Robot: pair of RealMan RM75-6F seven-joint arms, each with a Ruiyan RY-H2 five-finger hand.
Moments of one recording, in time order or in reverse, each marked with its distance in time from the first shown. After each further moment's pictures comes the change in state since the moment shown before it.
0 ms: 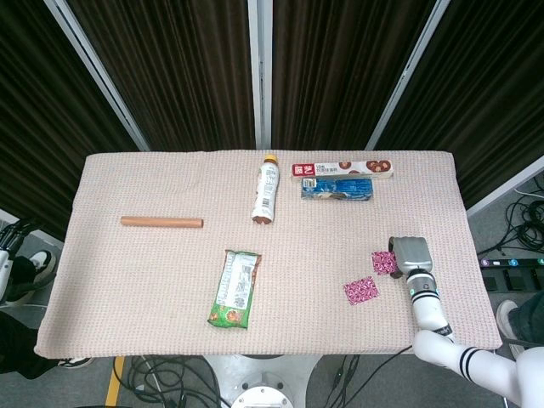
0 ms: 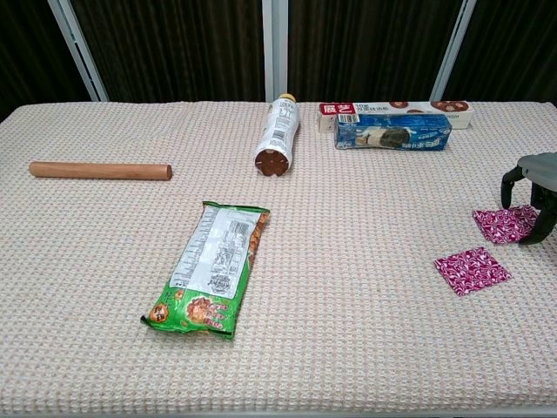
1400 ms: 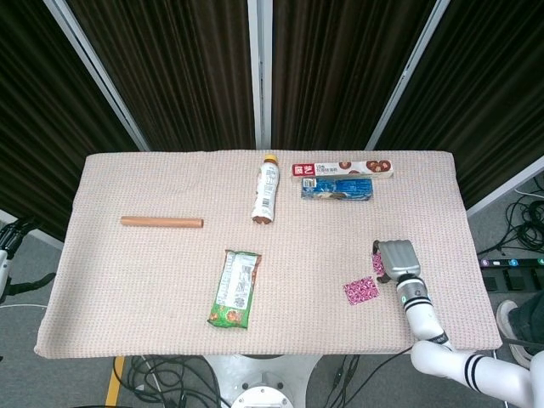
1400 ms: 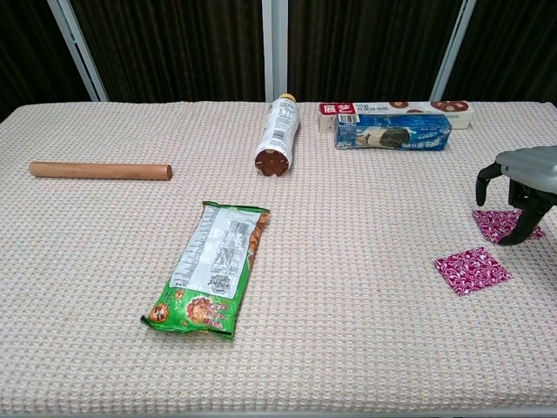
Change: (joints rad) left arm -0.001 0.011 -0.003 -0.017 0.001 0.005 -0.006; right arm -0.006 0.074 -0.012 -0.226 -0.075 0.064 -0.037
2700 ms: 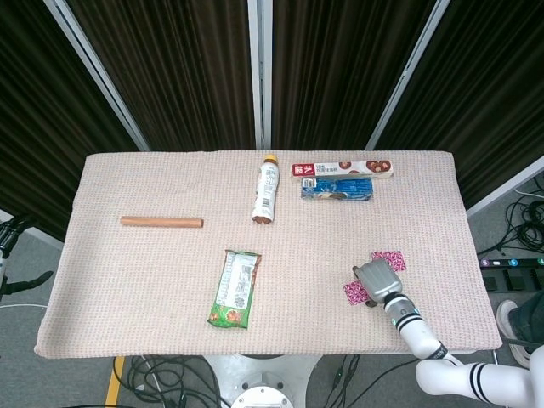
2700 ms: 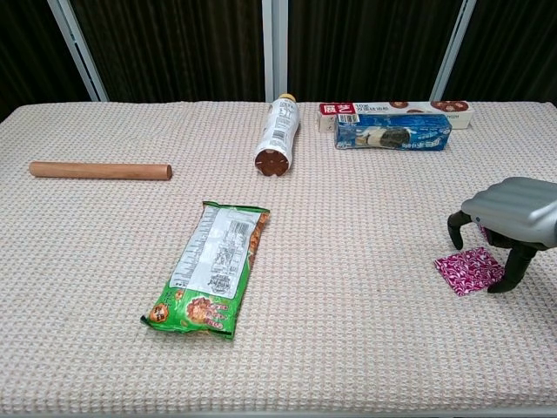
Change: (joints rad) left arm 0.004 0.005 -0.007 0.000 -0.006 0.010 -0.003; right arm 0.044 0.031 -0.147 -0.092 -0.138 -0.042 -0.127
